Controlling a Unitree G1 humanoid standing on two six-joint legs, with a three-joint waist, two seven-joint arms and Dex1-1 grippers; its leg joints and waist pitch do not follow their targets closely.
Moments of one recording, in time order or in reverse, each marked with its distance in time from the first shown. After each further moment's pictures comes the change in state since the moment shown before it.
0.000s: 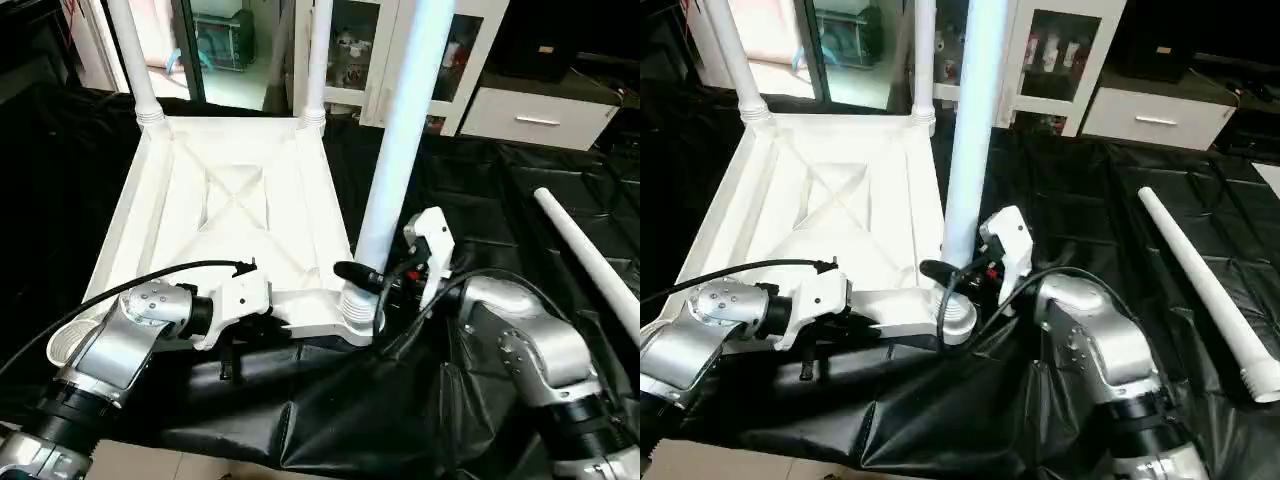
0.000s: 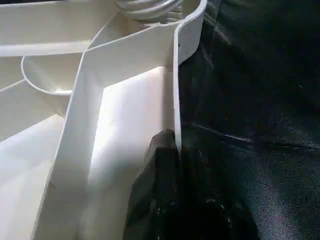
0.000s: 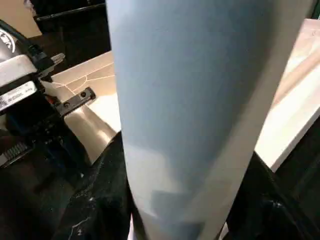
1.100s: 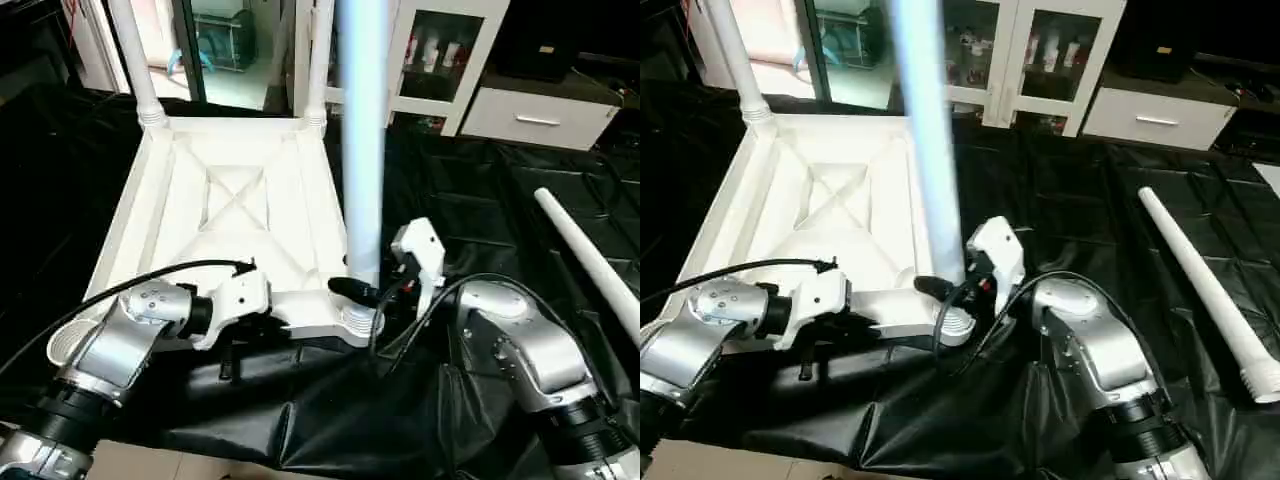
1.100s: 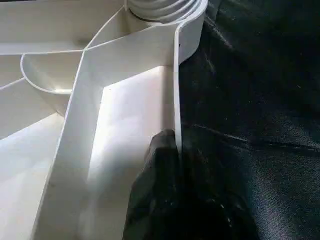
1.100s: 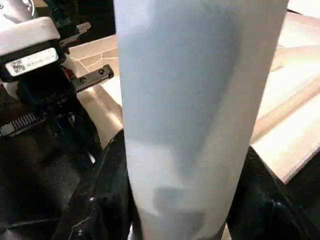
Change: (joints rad) left arm -0.005 -0.003 0.003 0.014 0.001 -0.001 -0.009; right arm -0.007 -0.005 0.078 0.024 -0.090 -0.078 0.050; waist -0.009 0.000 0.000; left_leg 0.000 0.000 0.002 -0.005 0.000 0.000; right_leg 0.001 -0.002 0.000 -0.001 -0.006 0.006
